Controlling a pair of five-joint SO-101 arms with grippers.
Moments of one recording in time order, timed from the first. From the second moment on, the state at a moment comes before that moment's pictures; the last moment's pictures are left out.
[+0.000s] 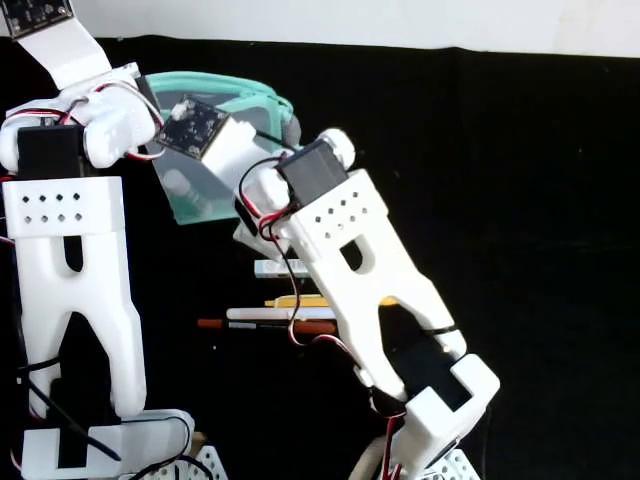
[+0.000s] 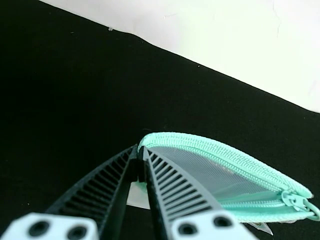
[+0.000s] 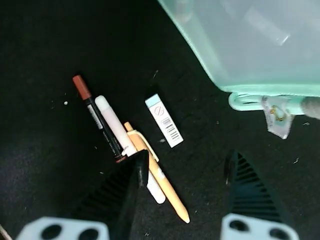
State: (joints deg) left arm -7.7 1.7 -14.6 74.7 18.6; right arm -39.7 8.9 -33.1 100.4 27.1
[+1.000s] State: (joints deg) left arm -7.7 1.7 -14.6 74.7 18.6; right arm -35.5 13.7 -32.7 99.2 25.0
